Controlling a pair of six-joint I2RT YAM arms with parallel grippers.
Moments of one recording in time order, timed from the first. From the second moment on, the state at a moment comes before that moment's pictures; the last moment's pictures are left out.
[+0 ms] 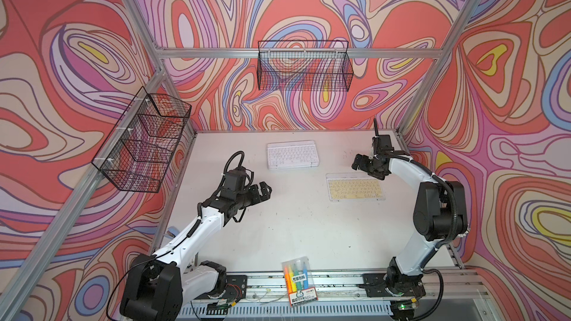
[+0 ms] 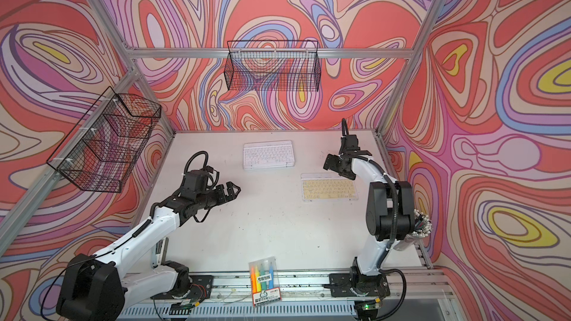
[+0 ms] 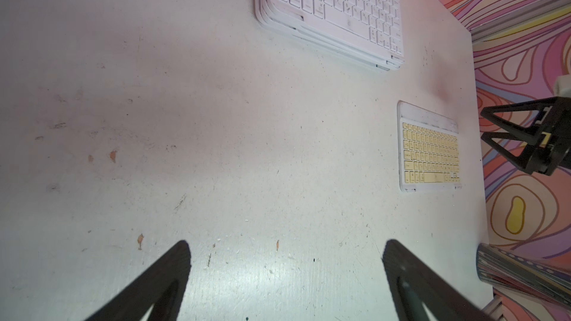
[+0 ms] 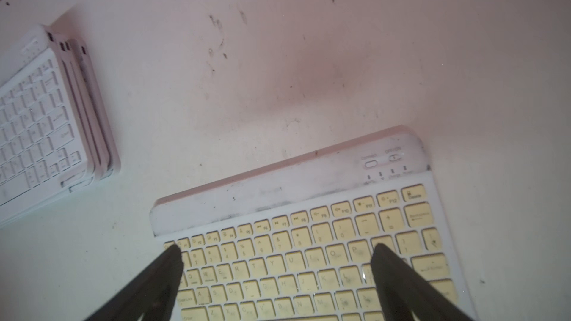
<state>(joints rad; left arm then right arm) -0.31 1.16 0.69 -0.32 0.22 -0.65 0.00 1.79 1.29 -0.57 -0.09 0.36</state>
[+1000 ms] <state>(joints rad) -0.31 1.22 0.69 -0.29 0.25 -0.65 -0.14 1.90 1.21 -0.42 -0.23 0.44</state>
